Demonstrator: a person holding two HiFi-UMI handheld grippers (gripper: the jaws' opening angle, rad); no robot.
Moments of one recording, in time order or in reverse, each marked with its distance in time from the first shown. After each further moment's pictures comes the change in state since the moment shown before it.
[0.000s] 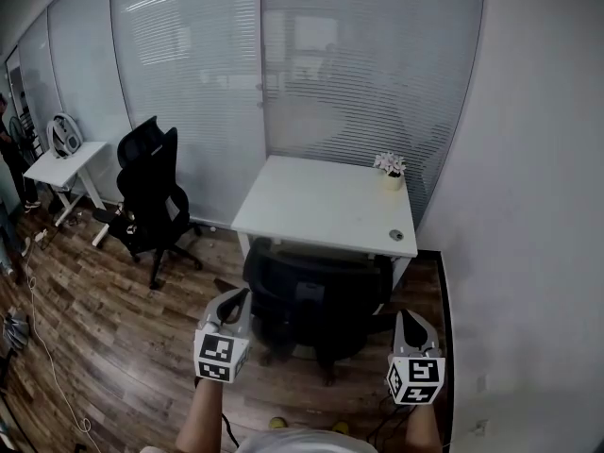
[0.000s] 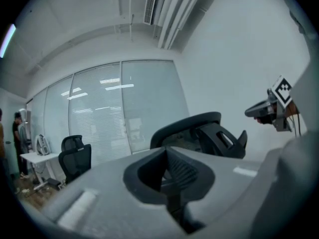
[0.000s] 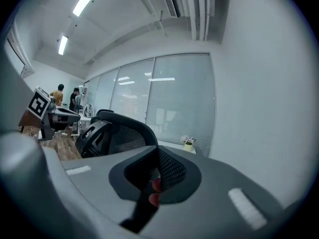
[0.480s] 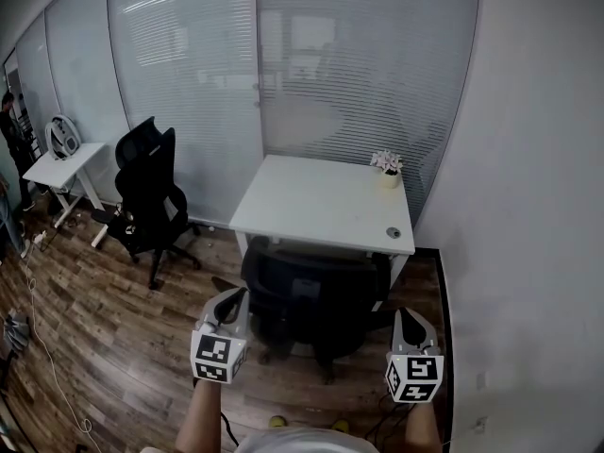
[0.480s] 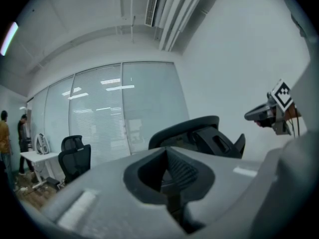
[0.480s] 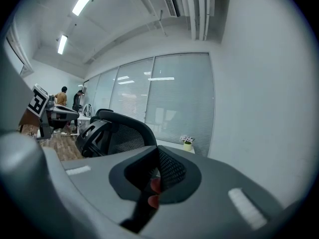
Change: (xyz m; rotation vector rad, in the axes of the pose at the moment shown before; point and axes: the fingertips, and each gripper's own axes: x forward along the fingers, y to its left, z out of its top) left arm -0.010 -0.008 0.008 -0.017 -0.018 0.013; right arm -0.010 -0.005 -0.003 0.000 0.007 -0.008
